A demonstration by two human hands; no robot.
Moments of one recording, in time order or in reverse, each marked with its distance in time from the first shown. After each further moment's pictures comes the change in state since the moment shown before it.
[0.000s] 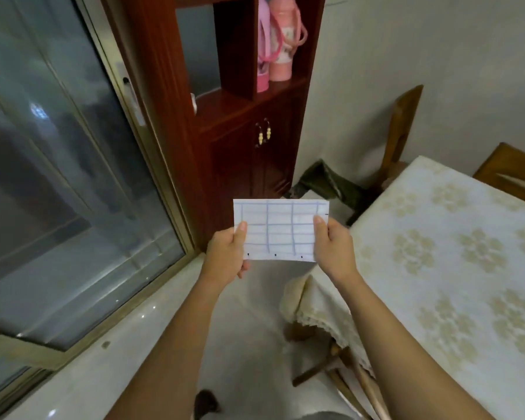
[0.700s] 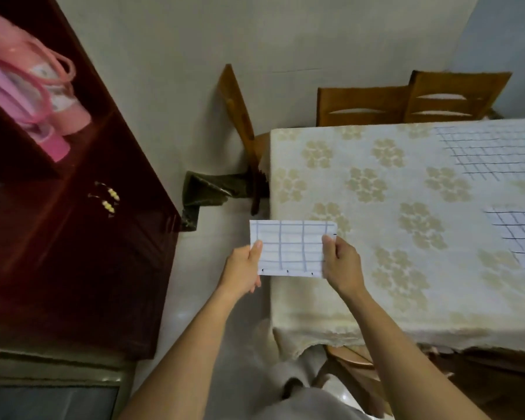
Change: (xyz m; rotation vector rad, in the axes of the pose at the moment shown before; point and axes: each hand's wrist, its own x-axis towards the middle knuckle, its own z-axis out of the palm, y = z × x) left_hand 0.200 0.038 0.197 0.279 -0.820 0.214; right_hand 0.059 0.117 -0.063 -0.108 0.595 0.555
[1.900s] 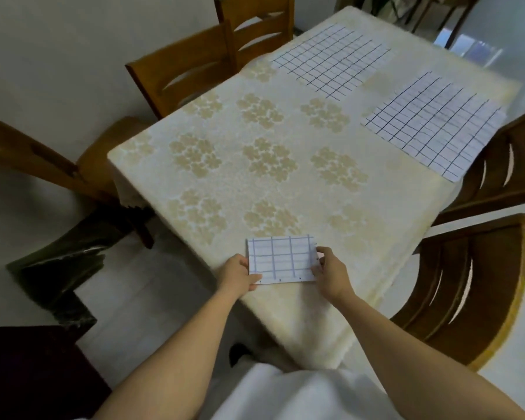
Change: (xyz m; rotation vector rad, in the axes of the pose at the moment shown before) left_hand 0.276 -0.028 0.098 0.285 -0.748 -0.066; right_hand 0.063 0.083 0.079 -0.036 0.299 0.709
